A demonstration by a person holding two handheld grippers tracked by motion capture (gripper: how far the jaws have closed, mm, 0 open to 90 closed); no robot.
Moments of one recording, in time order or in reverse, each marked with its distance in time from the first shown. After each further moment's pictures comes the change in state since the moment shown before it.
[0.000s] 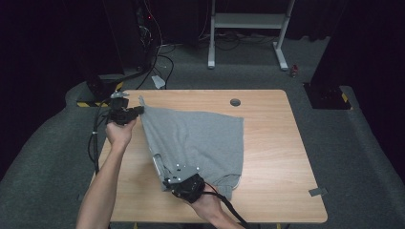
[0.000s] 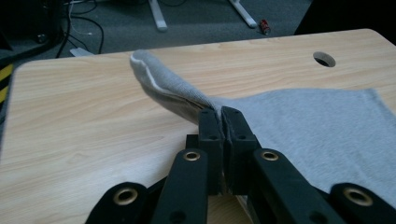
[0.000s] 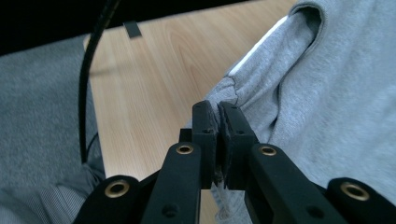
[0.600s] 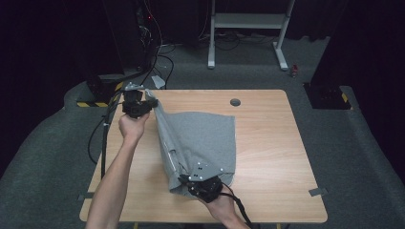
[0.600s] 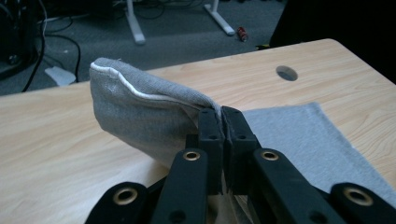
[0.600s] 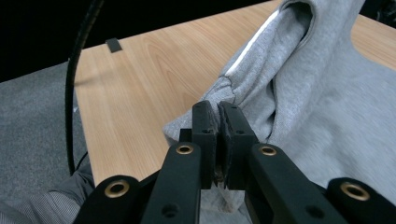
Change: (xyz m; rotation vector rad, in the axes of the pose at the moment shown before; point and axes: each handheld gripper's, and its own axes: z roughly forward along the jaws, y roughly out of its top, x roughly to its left) left arm -0.051 0.030 0.016 -0.031 -0.071 0.073; right arm -0.018 -0.029 -0.033 -0.076 -0.065 0.080
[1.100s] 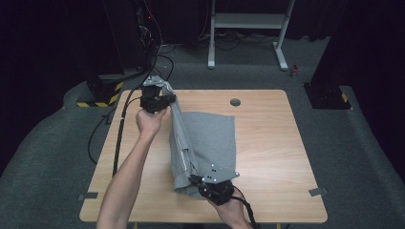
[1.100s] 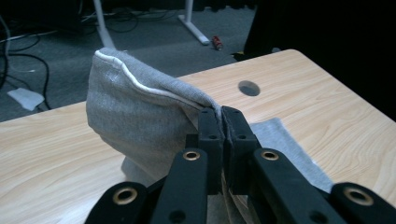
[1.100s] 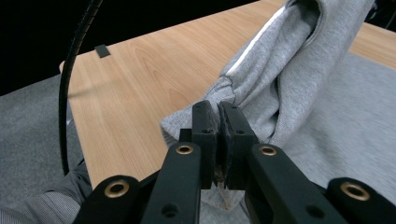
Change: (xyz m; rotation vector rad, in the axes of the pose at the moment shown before) left arm -0.044 0.022 0.025 -0.028 -0.091 0.034; right arm -0.007 -0.018 -0.023 -0.042 -0.044 0.052
